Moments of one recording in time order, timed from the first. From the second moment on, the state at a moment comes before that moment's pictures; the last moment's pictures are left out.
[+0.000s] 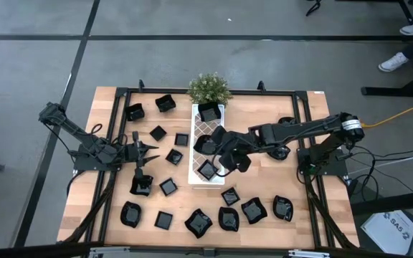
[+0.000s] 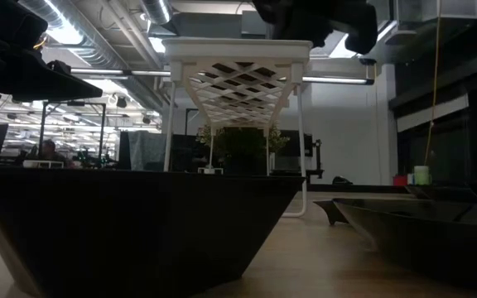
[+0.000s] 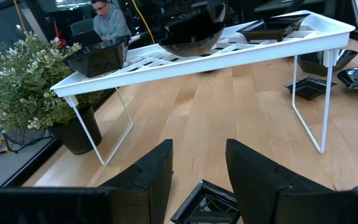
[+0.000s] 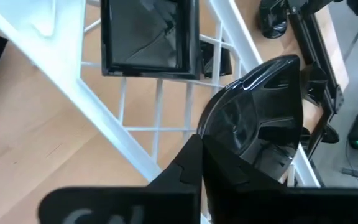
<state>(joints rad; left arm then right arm) -0.56 0.29 0.01 0.08 -0.78 0.07 0.12 1.59 1.37 -0.64 0.18 -0.92</state>
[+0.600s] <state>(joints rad) -0.56 0.29 0.01 0.08 -0.78 0.07 0.10 1.59 1.37 -0.62 0.19 -0.86</state>
